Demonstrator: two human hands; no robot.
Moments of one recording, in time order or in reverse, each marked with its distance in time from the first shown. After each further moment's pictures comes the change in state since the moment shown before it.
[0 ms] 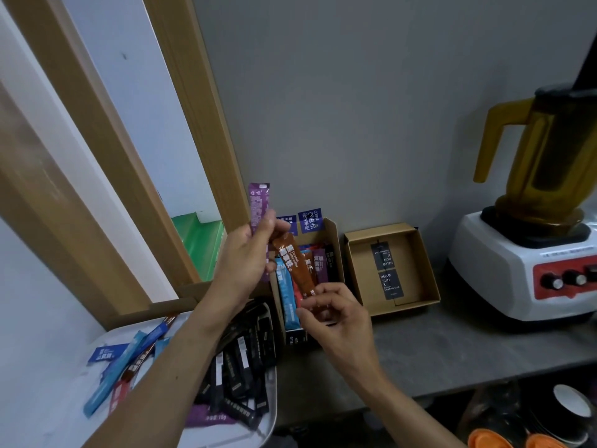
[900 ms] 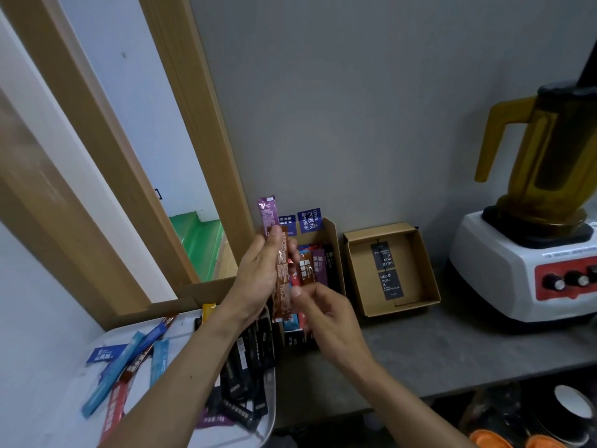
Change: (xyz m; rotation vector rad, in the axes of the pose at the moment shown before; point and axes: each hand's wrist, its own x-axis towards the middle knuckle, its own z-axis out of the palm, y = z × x) left_hand -0.001 -0.023 0.017 -0.237 -0.164 -0.047; right_hand 0.012 -0.024 0.009 0.004 -0.165 0.142
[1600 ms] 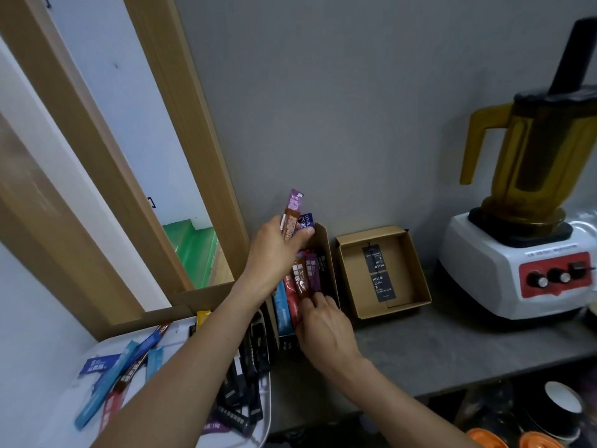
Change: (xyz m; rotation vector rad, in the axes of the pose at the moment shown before) left_hand 0.046 0.007 0.025 0.752 0.131 0.132; right_hand 0.017 0.041 0.000 -1.139 0.020 -0.110
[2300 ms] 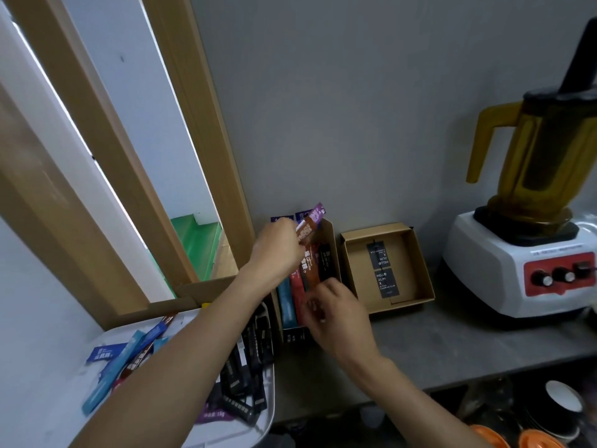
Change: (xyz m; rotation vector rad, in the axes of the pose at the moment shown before) left_hand 0.000 0.002 -0.007 0.438 -0.127 -0.022; right_hand -0.011 0.012 -0.015 0.210 0.251 -0.126
